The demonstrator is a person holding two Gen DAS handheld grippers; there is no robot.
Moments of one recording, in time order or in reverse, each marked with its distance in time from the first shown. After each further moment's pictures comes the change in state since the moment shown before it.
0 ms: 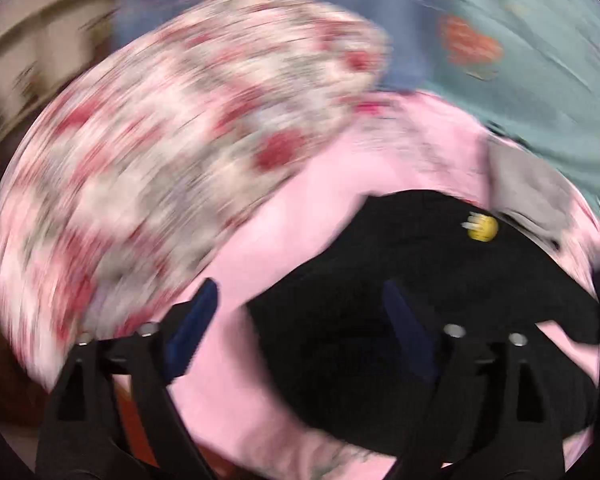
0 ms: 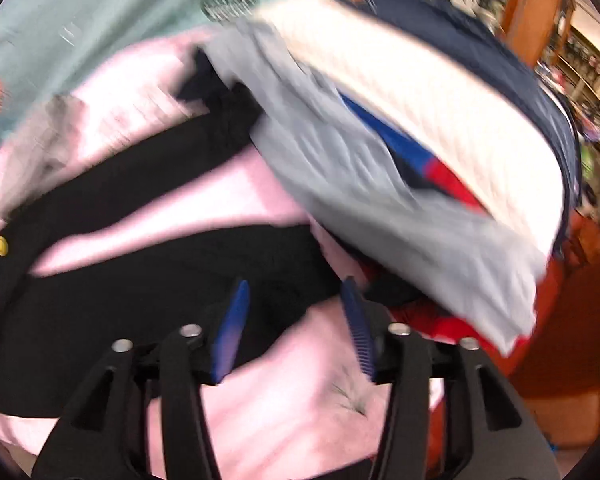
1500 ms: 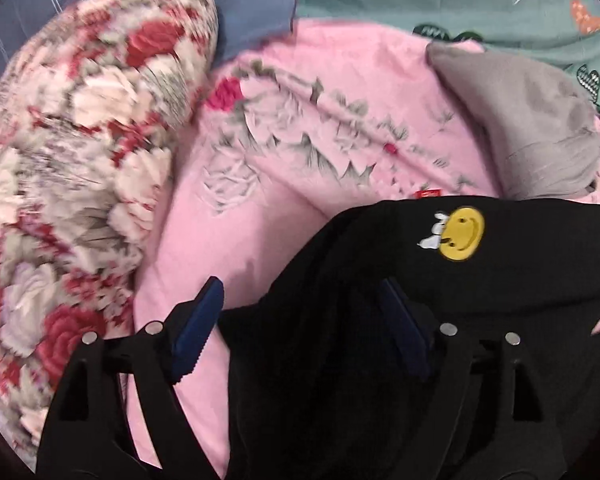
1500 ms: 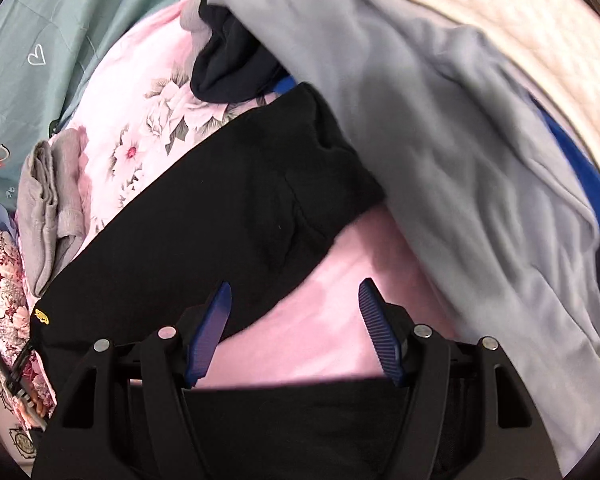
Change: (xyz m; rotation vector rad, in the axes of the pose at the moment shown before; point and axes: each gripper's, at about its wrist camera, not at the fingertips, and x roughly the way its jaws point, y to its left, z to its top) left arm 0.188 -0.088 0.092 0.403 0.099 -0.110; right arm 0.199 0.023 0.109 0.146 0.322 0.186
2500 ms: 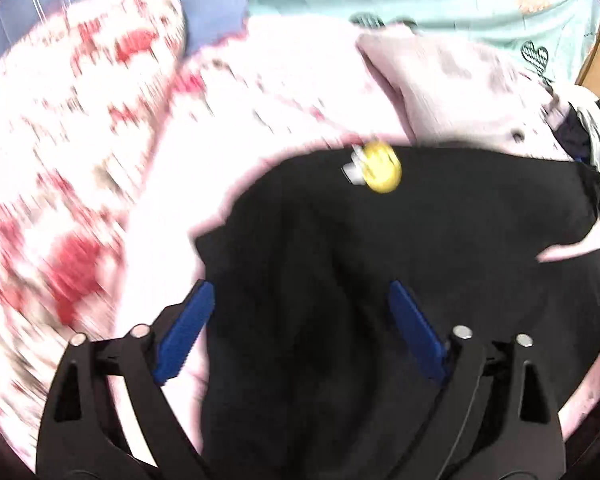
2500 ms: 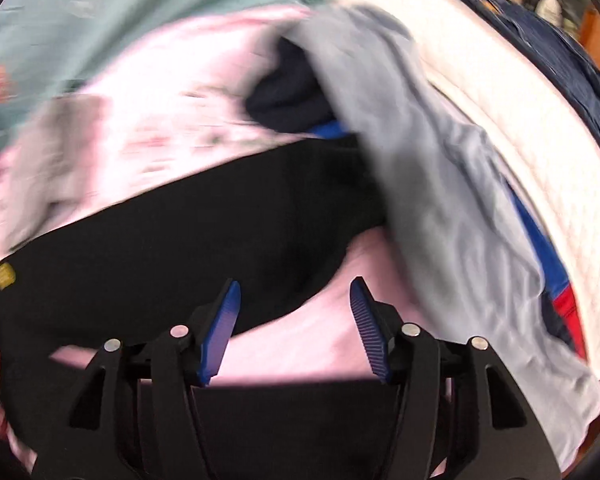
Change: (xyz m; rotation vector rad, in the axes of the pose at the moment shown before) left arm -0.054 -0.005 -0.028 0.075 0.037 -0.122; right arm -0.058 0.071 -0.062 -0.254 -0.168 -0.076
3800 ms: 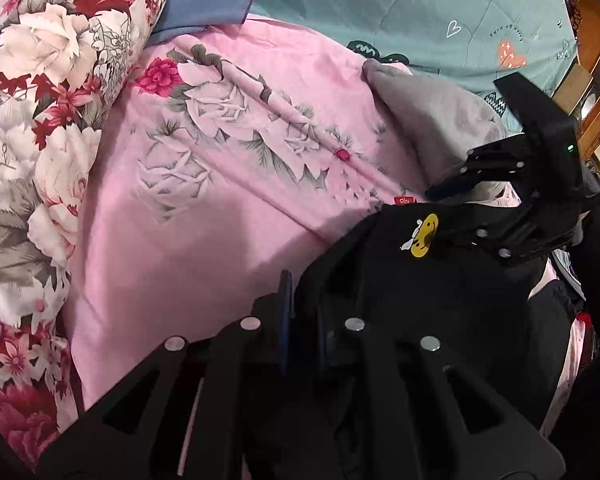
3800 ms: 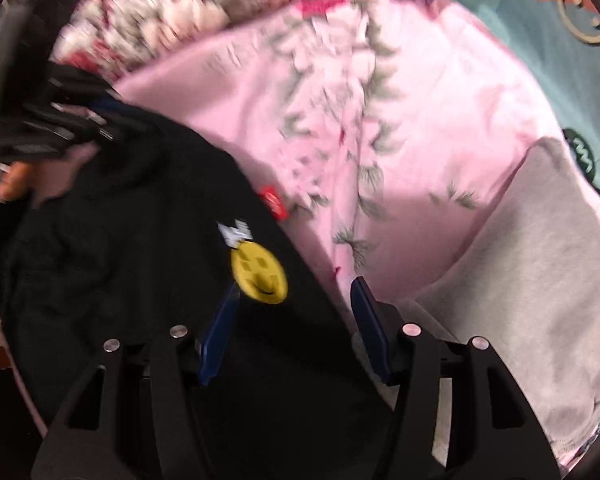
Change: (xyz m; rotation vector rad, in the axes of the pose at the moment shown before) left arm 0.098 0.084 0.035 -0.073 -0.055 -0.411; right arm 0.147 0.472 0.020 -1.224 0.247 0.326
